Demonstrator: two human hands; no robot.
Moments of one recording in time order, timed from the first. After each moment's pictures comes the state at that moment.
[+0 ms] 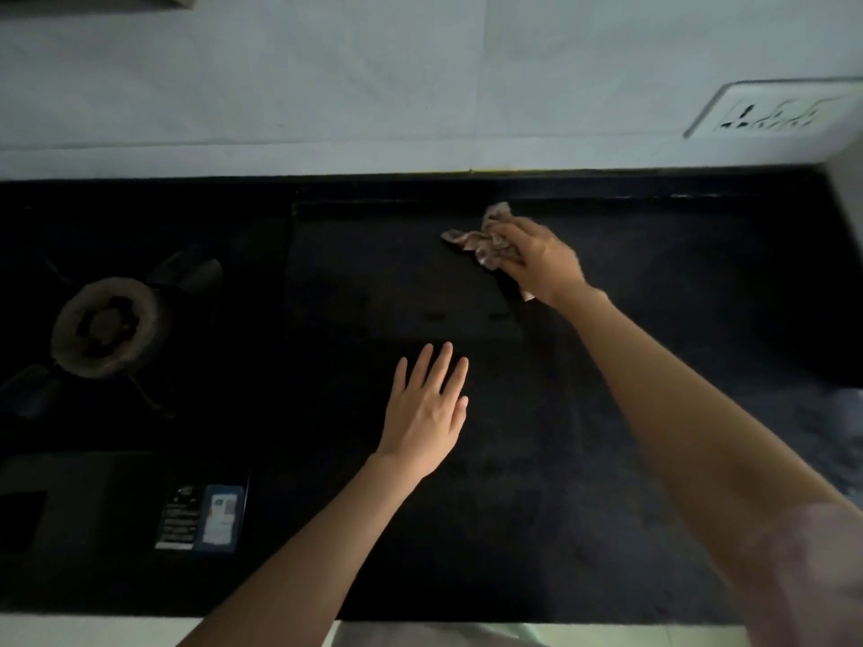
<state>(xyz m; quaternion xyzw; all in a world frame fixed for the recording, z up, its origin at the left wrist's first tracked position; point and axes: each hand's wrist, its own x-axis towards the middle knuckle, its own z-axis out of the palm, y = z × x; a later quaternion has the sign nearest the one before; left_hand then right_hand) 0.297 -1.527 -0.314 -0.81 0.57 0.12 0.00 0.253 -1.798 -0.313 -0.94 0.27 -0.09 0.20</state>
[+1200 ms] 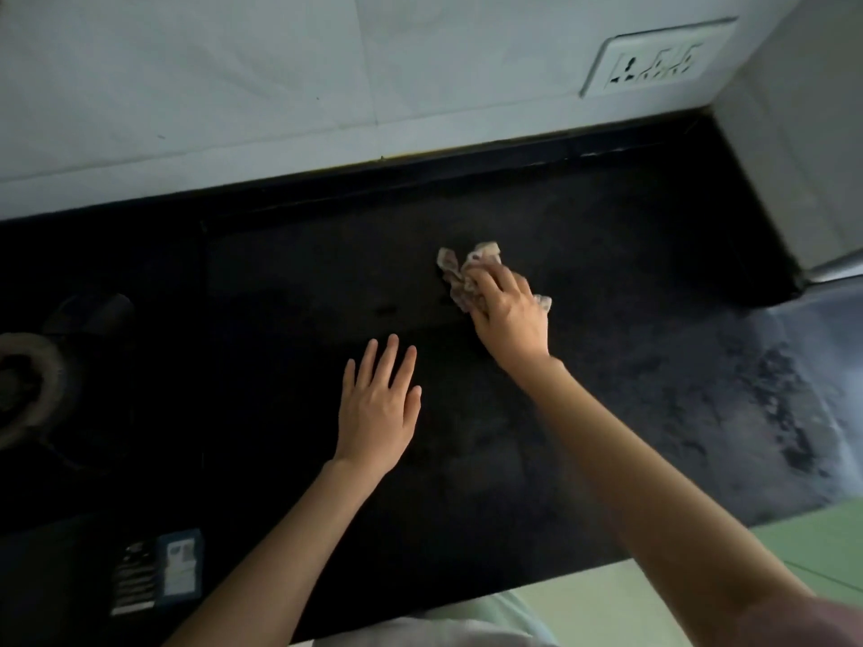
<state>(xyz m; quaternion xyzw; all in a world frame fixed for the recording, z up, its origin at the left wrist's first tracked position) 0.297 -1.527 -0.319 -0.81 0.58 0.13 -0.01 0.177 -1.704 -0.306 -0.88 0.44 -0.11 0.14</state>
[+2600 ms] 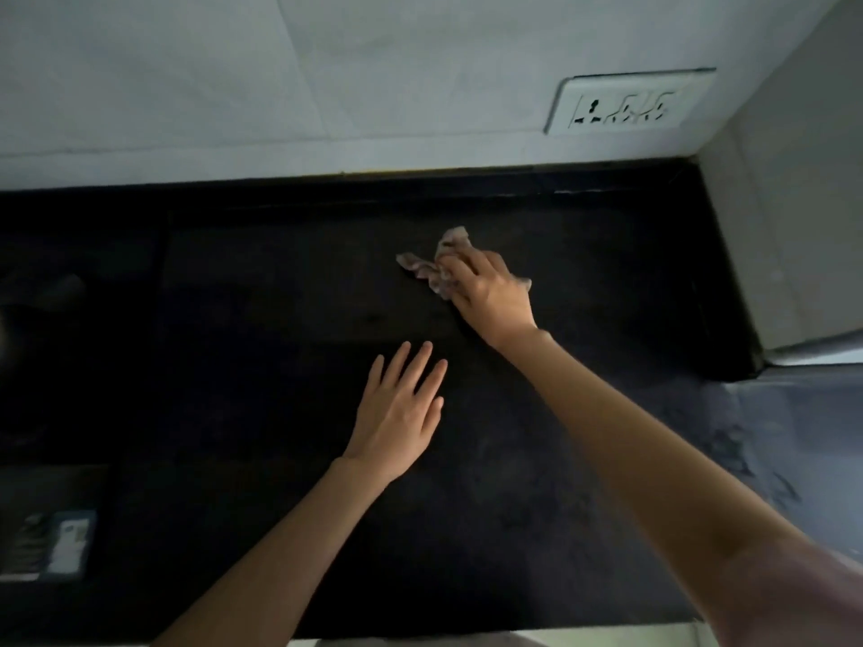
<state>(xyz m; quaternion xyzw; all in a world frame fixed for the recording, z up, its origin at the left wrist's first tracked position) 0.202 -1.617 -0.308 -0.79 0.60 0.12 -0.01 0.147 -1.822 -0.319 -0.95 0.26 -0.11 0.11</state>
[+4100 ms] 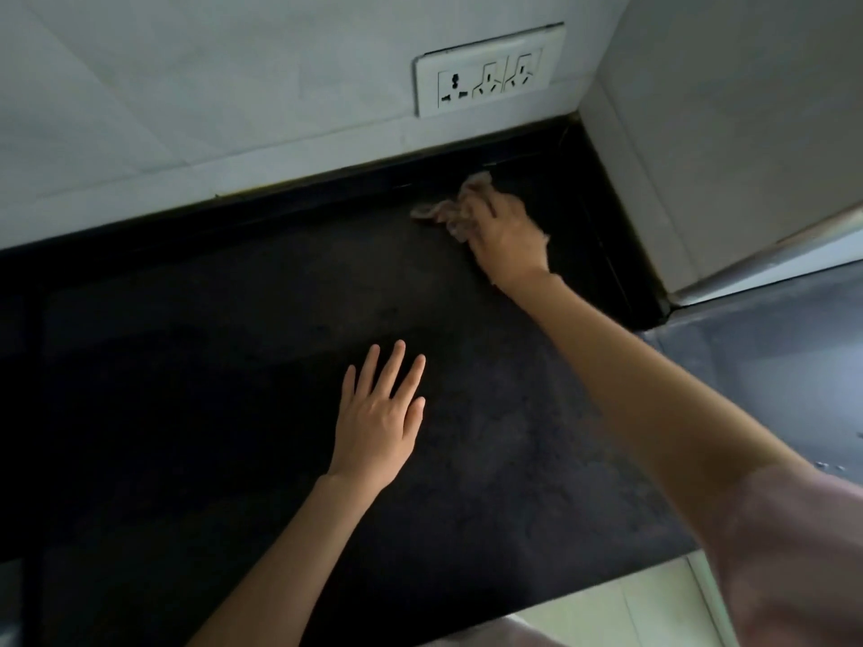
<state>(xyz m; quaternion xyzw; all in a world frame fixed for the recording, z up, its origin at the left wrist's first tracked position) 0.167 -1.653 -0.326 -0.77 0.62 0.13 -0.01 0.073 -1.919 -0.319 -0.90 0.43 -0.10 0.07</state>
